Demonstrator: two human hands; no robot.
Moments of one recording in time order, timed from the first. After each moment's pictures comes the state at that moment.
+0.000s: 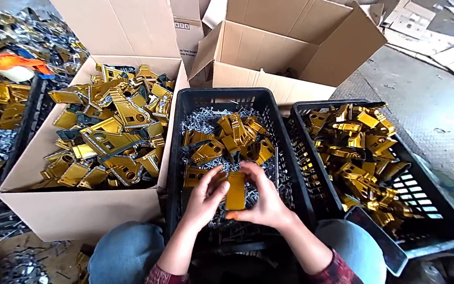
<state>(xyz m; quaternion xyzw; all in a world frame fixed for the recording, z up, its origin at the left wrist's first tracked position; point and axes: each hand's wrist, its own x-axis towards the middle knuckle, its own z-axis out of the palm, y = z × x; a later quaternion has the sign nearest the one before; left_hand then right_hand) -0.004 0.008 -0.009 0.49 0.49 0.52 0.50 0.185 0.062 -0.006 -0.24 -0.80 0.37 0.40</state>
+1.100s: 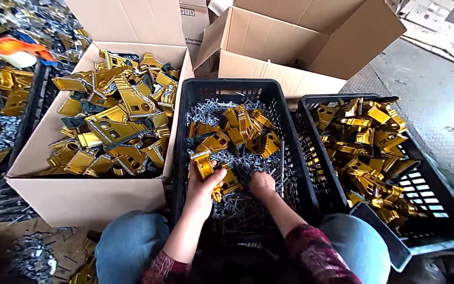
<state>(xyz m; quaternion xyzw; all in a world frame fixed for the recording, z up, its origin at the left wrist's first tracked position) -0.002 0.008 -0.001 0.22 0.48 0.66 0.53 0.165 0.106 -0.073 -0.64 -0.70 0.25 -0.21</state>
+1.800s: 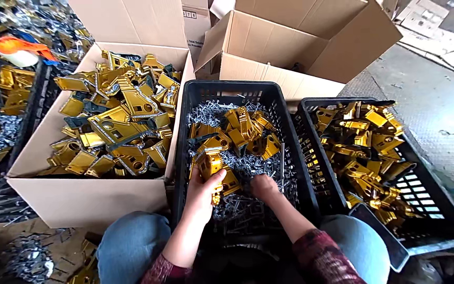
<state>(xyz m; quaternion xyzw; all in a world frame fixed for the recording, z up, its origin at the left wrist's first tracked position) -0.005 0.004 0.008 0.18 0.49 0.65 0.55 0.168 0.099 -0.046 -0.60 -0.71 0.28 -0.25</state>
